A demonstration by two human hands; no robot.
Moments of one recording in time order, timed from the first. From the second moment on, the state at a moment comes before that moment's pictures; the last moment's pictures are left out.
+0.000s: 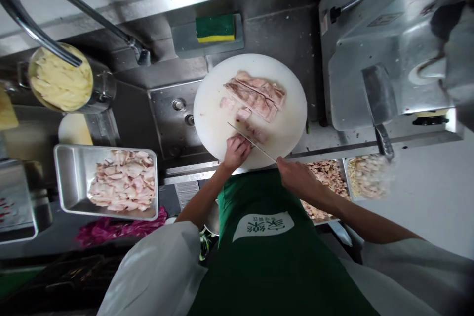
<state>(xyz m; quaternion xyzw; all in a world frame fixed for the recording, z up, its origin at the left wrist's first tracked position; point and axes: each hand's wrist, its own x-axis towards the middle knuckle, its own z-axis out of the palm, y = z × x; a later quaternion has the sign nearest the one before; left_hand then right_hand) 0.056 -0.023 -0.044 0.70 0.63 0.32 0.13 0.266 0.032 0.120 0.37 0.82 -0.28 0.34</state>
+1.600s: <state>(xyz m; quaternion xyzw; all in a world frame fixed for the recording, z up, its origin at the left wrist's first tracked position) 0.040 -0.026 -0.045 0.70 0.61 0.36 0.10 0.278 0.029 0.112 0.35 0.81 -0.32 0.34</state>
